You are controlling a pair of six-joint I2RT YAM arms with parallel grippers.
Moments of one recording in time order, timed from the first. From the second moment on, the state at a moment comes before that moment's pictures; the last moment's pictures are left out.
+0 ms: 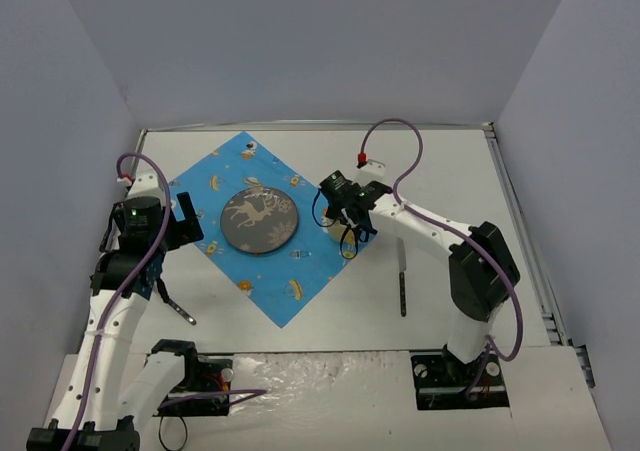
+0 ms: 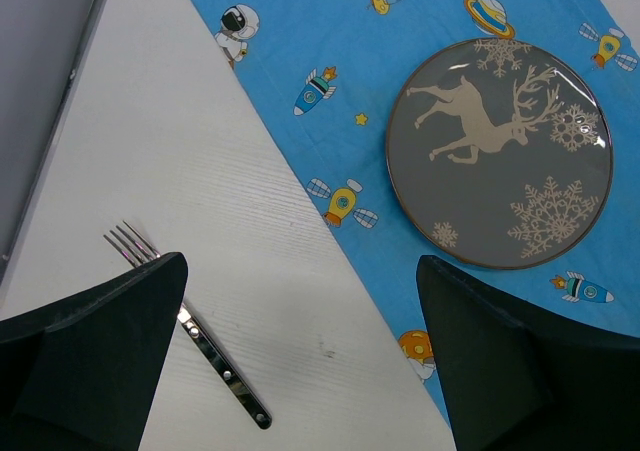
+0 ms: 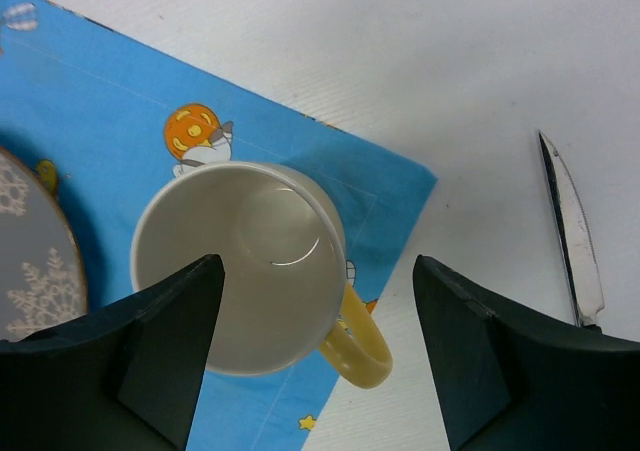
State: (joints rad) left arm -0.07 0.82 0.93 -0.72 -0.22 -0.25; right arm 0.73 1.77 1.34 -0.69 0.58 0.98
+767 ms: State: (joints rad) left arm -0.06 0.88 0.79 -0.81 -0.33 -0.54; right arm 0.62 1.07 0.91 -0.45 0.52 0.66
